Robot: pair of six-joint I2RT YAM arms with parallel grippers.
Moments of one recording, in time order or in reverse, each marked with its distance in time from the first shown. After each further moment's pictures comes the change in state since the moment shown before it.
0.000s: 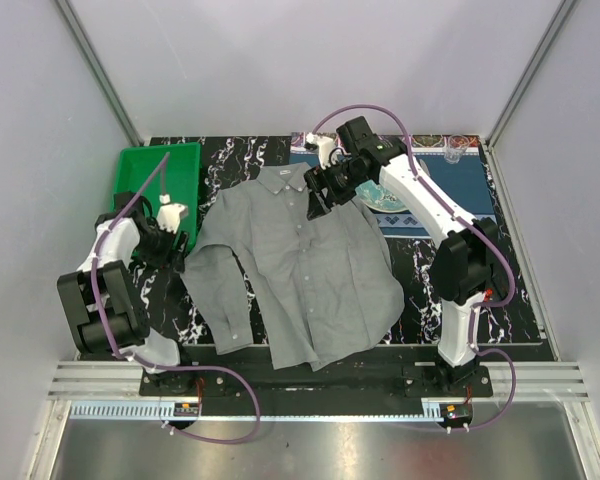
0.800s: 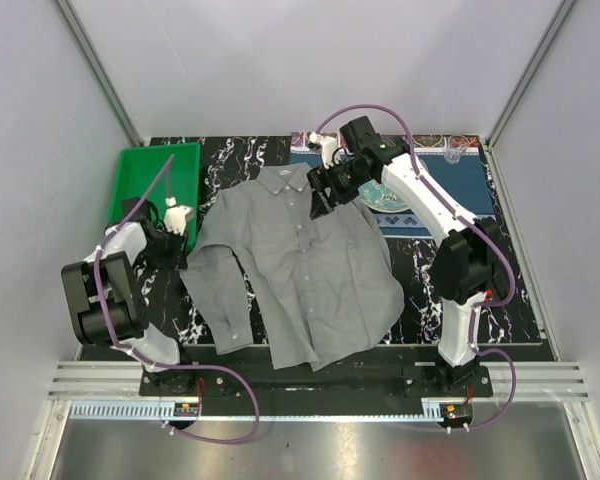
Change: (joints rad) left arm -0.016 0.056 -0.081 0.185 0.079 -0.031; right arm -0.016 0.000 -0.011 -0.005 0.001 -0.008
